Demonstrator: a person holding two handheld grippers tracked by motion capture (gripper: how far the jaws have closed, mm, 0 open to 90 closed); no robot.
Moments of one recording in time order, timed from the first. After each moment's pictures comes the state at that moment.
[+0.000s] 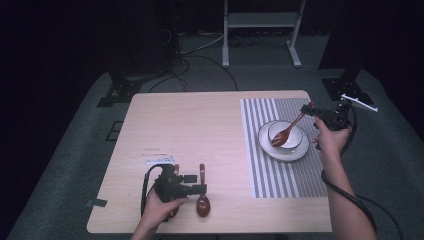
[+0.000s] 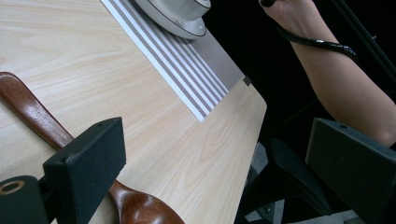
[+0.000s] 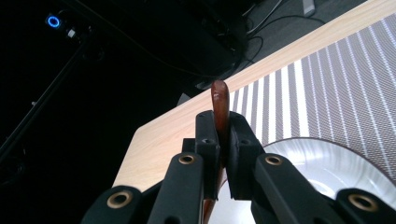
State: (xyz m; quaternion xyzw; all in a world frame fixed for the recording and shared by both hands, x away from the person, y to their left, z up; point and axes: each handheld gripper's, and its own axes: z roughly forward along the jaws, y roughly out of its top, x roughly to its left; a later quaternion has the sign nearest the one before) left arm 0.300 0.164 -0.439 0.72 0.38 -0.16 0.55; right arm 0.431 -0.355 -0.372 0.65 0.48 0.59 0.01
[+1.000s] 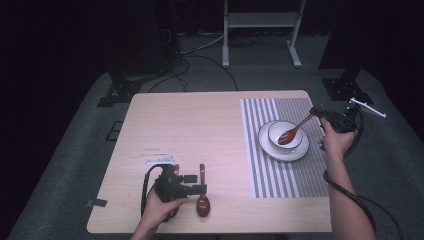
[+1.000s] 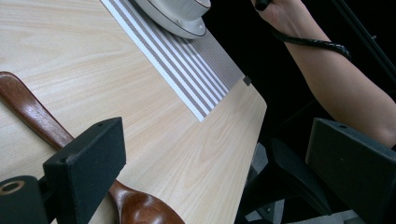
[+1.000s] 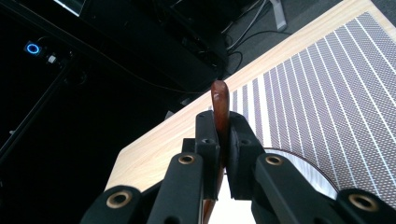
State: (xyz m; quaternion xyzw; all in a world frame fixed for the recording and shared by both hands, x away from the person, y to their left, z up) left arm 0.300 0.164 -0.439 0.72 0.38 -0.16 0.55; right arm 0.430 -0.377 -0.386 0.68 0.45 0.59 0.04
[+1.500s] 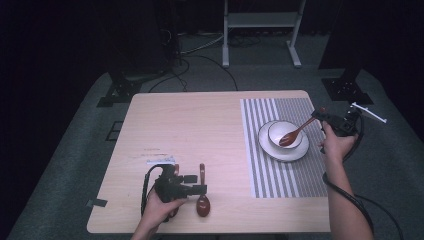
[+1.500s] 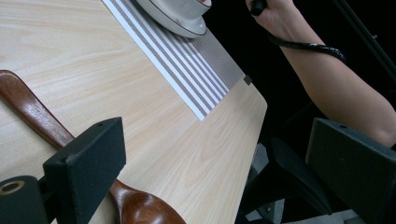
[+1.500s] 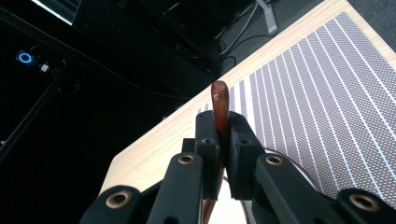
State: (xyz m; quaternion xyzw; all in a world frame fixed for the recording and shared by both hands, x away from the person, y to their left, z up) left arm 0.300 0.163 -0.440 0.72 0.38 -0.16 0.55; right arm 0.427 -0.384 -0.401 0.69 0.43 0.58 0.04
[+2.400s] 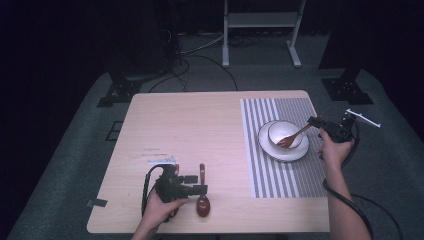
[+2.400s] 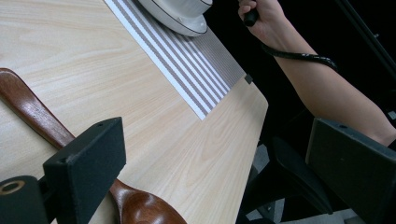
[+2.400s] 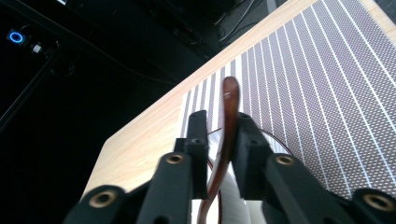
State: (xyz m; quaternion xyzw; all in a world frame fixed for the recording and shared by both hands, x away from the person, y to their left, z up) left arm 0.300 0.162 -0.441 0.72 0.38 -0.16 0.55; right arm 0.426 -0.384 -0.425 0.68 0.46 0.57 0.03
